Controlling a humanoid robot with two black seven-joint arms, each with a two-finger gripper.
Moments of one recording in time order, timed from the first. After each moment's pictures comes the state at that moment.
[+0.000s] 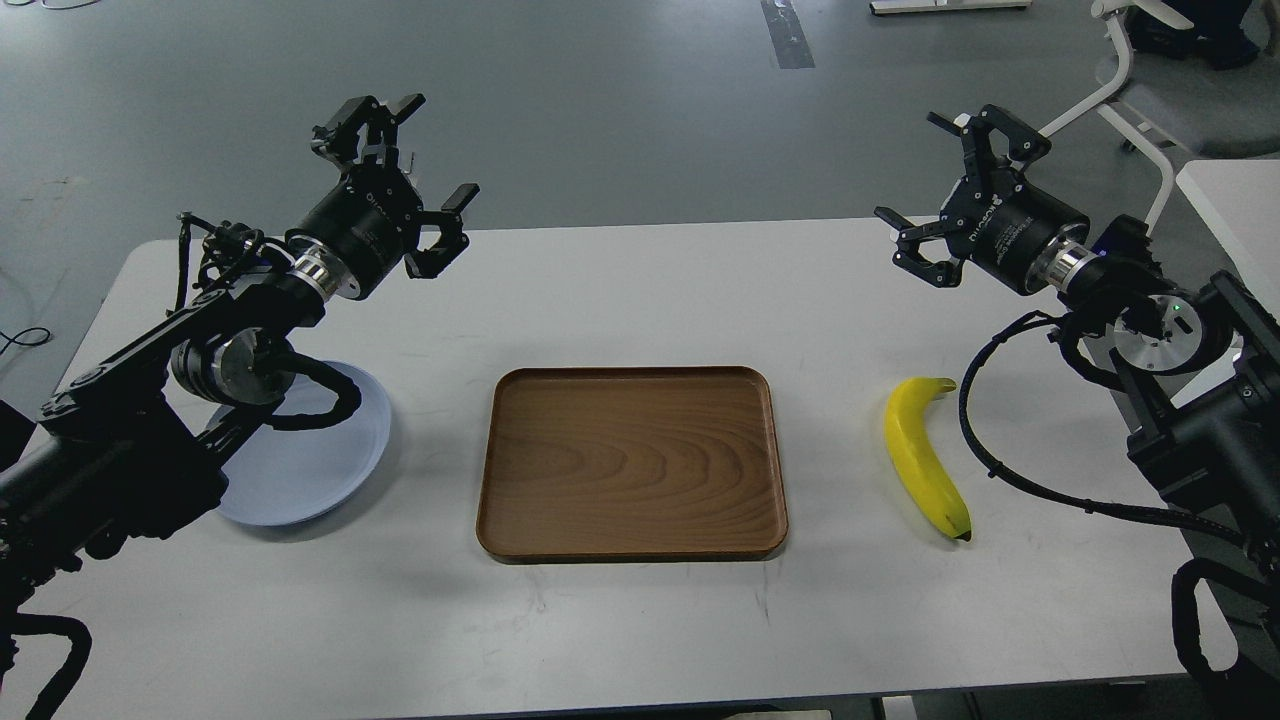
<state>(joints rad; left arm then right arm) -0.79 0.36 -0.64 -0.92 0.08 -0.23 -0.27 0.67 -0.32 1.25 0.79 -0.36 0.49 -0.26</state>
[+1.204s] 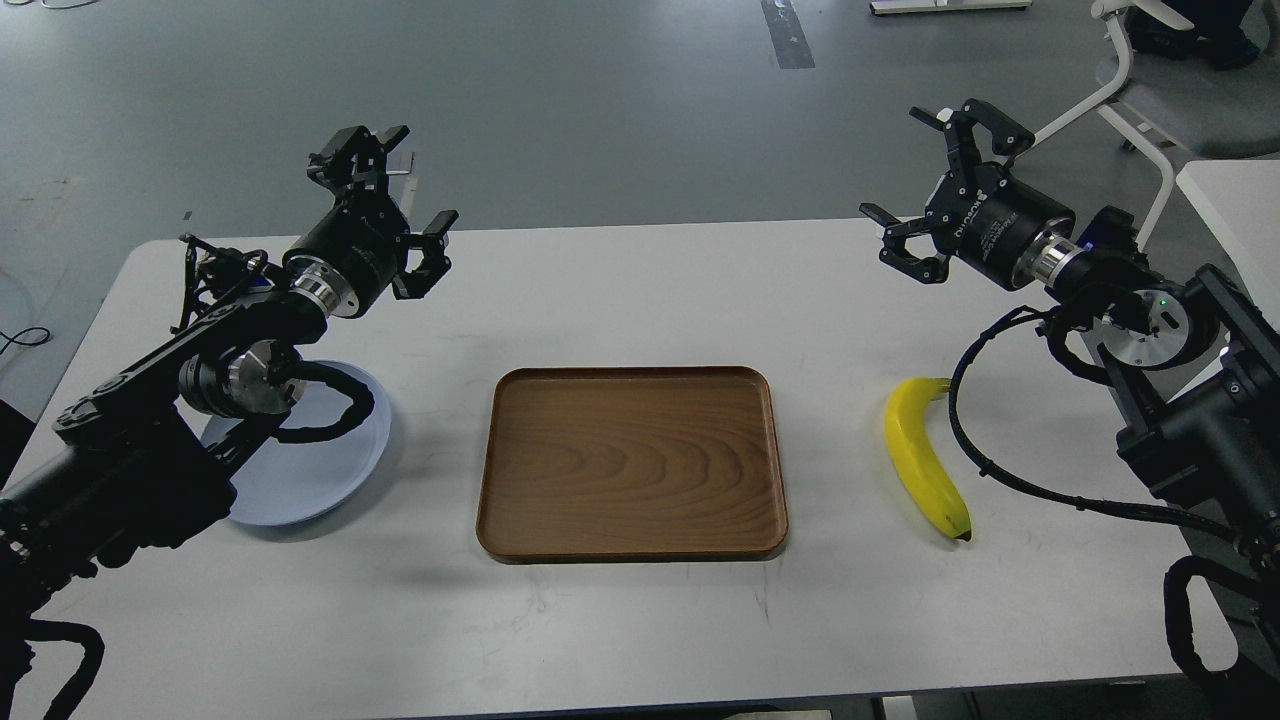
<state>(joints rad) -0.78 0.34 -0.63 -0.87 0.09 -0.13 -0.27 0.67 -0.31 1.23 0.81 -0.38 0.49 -0.25</state>
